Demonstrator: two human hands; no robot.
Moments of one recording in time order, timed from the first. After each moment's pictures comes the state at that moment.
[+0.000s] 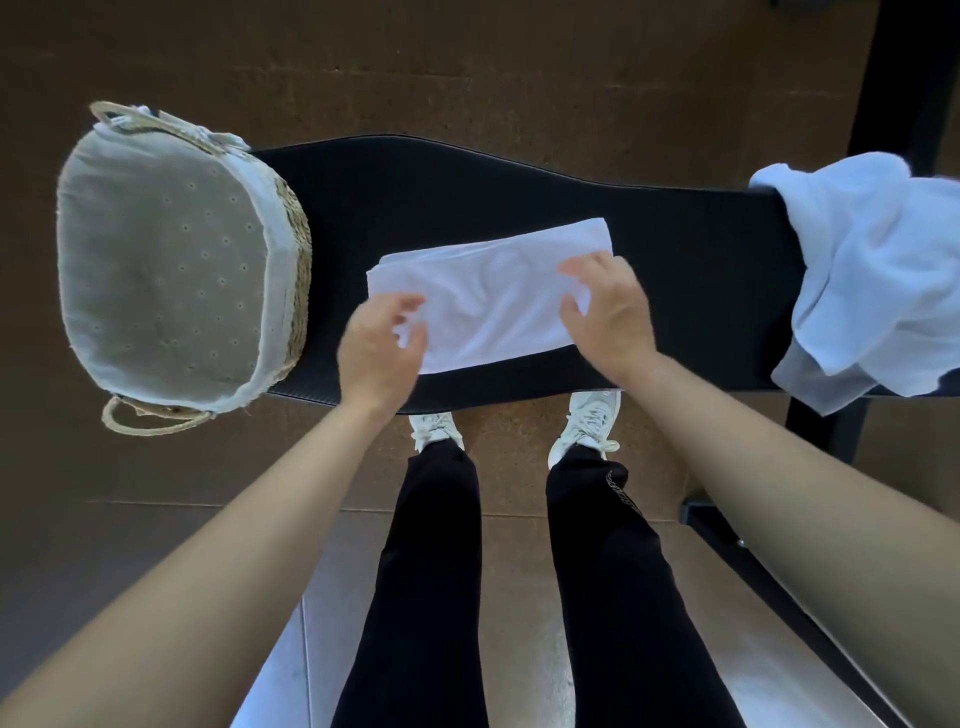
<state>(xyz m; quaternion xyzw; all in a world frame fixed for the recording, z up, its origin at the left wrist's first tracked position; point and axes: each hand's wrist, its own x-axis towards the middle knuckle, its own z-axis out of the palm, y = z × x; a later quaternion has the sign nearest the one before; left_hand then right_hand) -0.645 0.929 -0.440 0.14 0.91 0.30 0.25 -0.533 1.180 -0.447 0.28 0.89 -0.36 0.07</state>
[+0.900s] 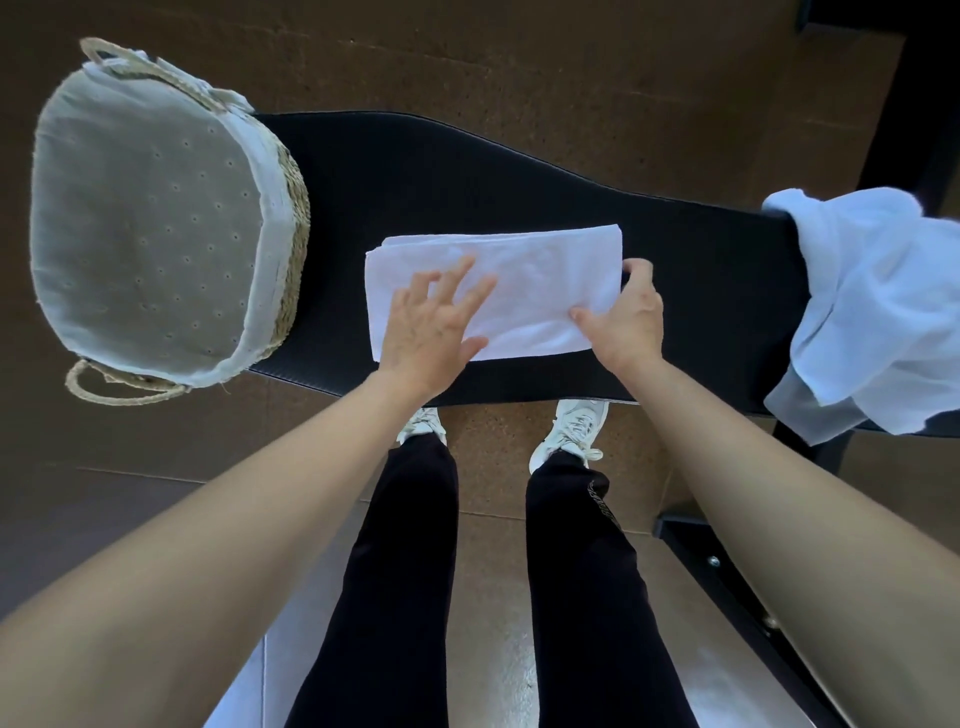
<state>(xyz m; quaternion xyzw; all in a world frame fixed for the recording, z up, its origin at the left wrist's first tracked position) -0.632 0.973 -0.466 0.38 0.89 0.03 0.25 -0.538 1.193 -0.457 0.50 0.76 -0.38 0.19</state>
